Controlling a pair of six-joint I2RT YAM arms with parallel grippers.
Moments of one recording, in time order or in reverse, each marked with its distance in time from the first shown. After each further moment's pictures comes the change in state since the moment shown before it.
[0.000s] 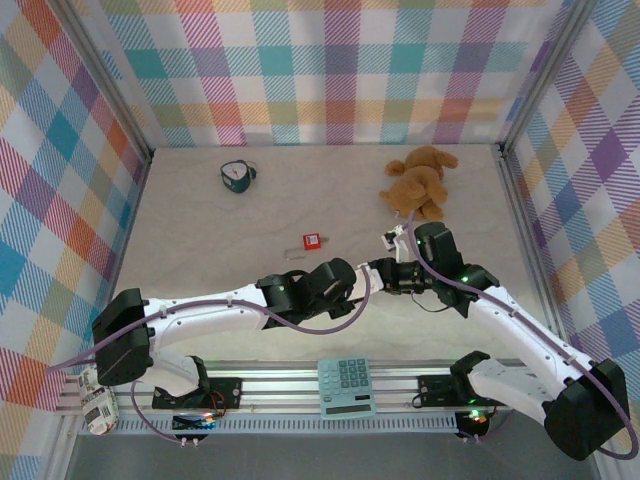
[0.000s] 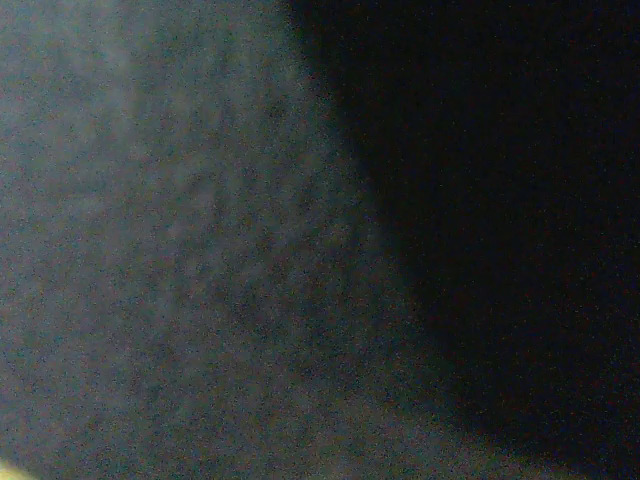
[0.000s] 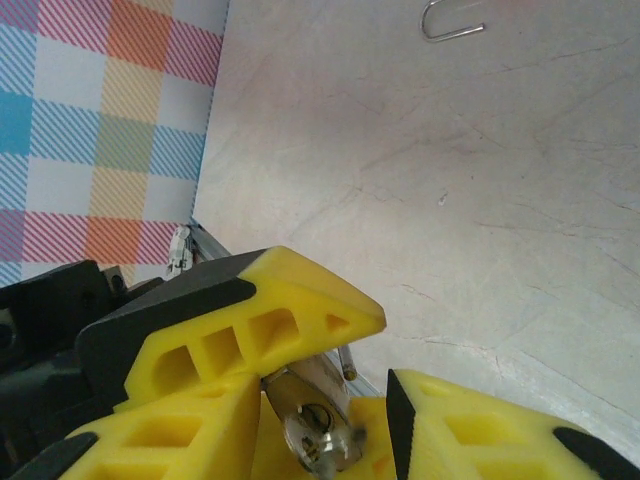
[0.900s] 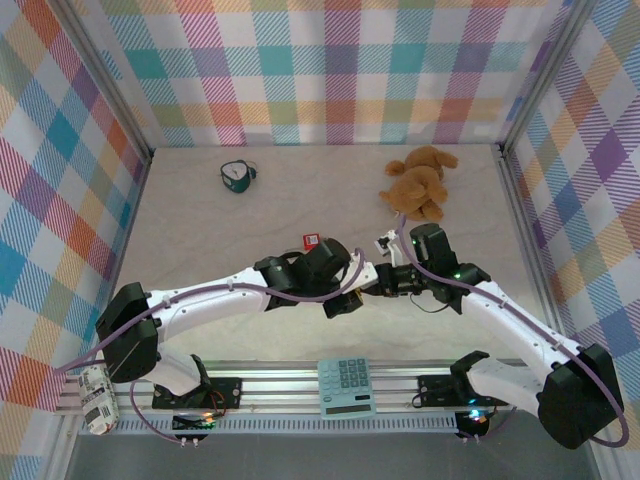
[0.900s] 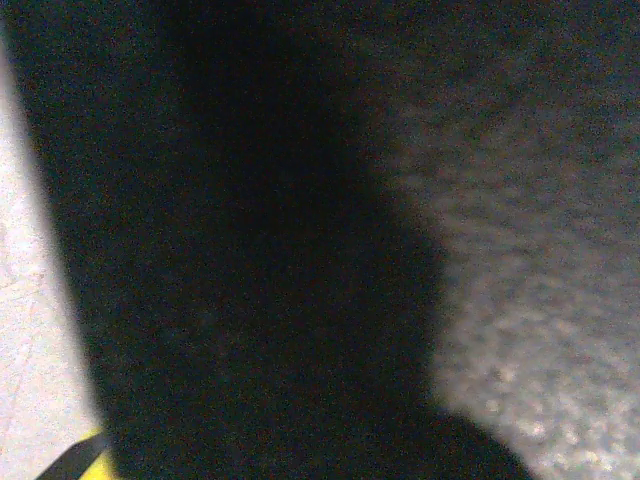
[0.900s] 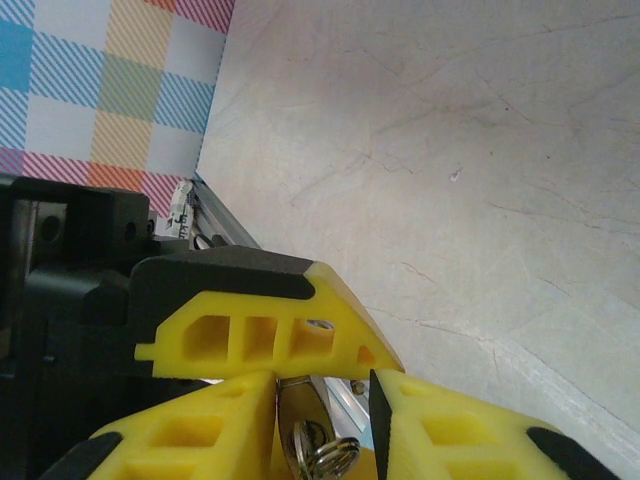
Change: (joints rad) left arm 0.130 0.040 0.074 -0.160 0.402 -0.139; right arm -0.018 0.064 -0.037 0.041 -0.101 -0.114
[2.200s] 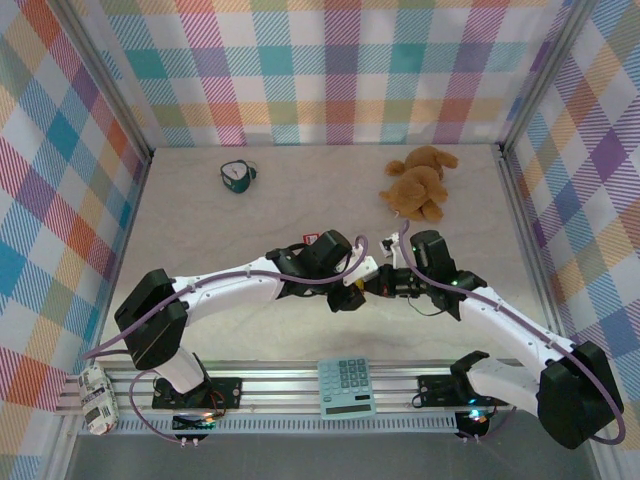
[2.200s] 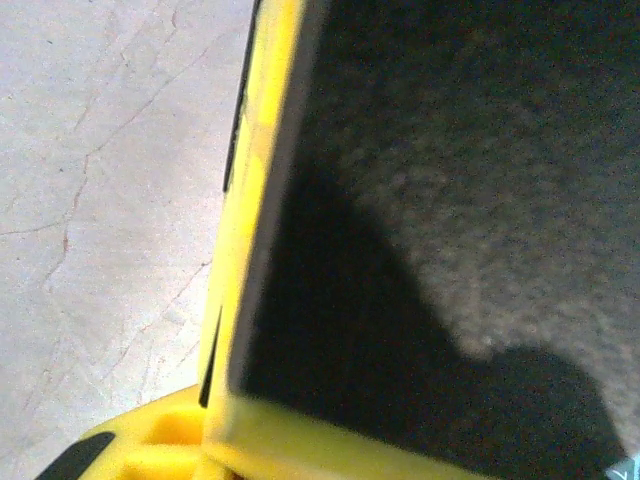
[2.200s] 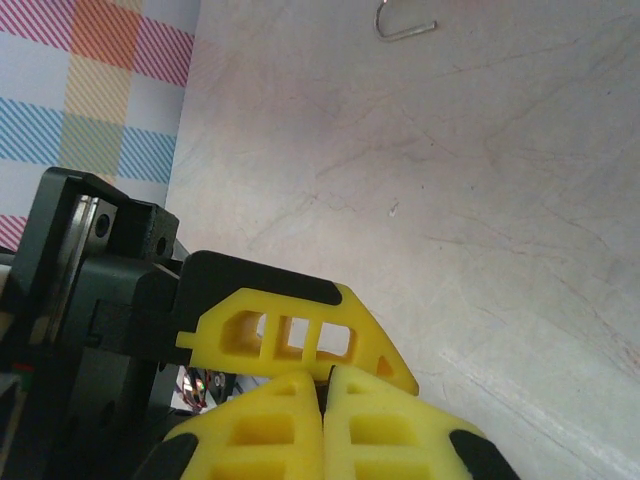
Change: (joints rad) left arm 0.078 0.123 0.019 0.049 0.145 -0.050; right arm -0.003 0.009 -0.094 0.158 0.107 0.094
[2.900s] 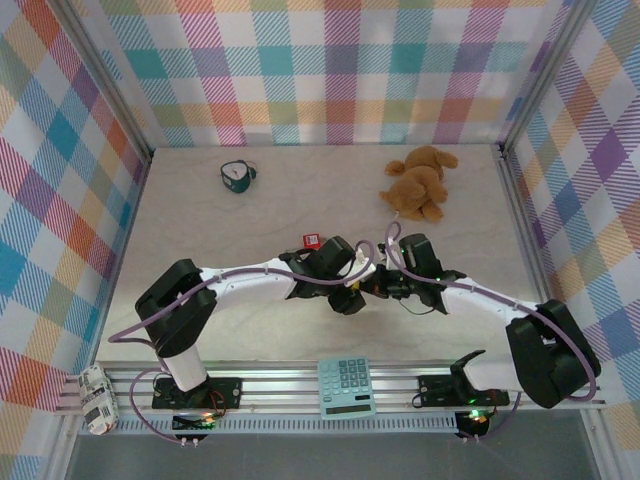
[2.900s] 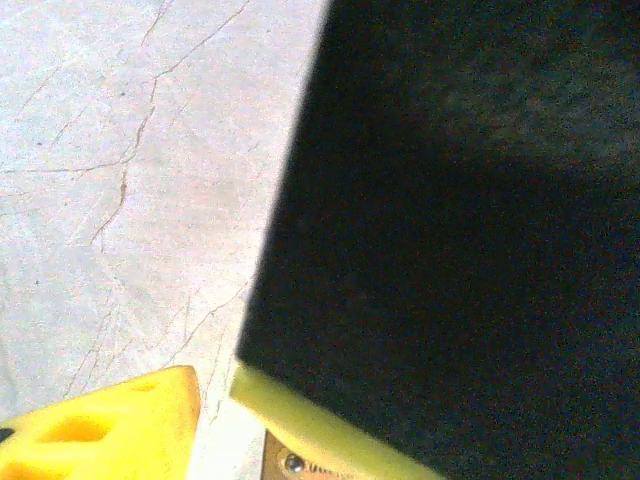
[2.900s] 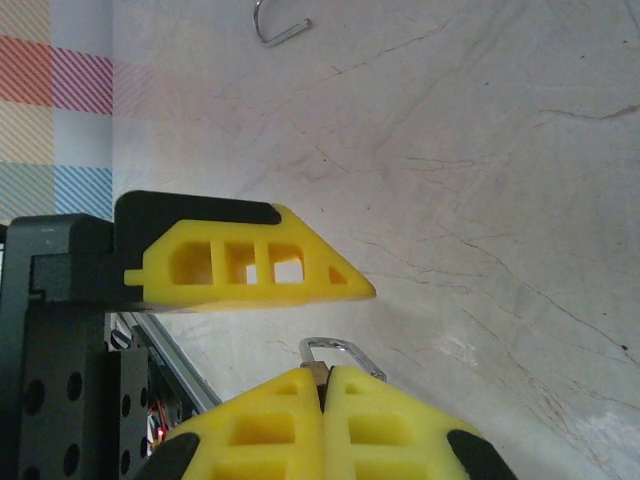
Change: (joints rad) left arm 0.014 0.121 -0.039 0.093 -0.129 -0.010; right arm -0.006 0.230 -0.060 0.210 0.052 0.072
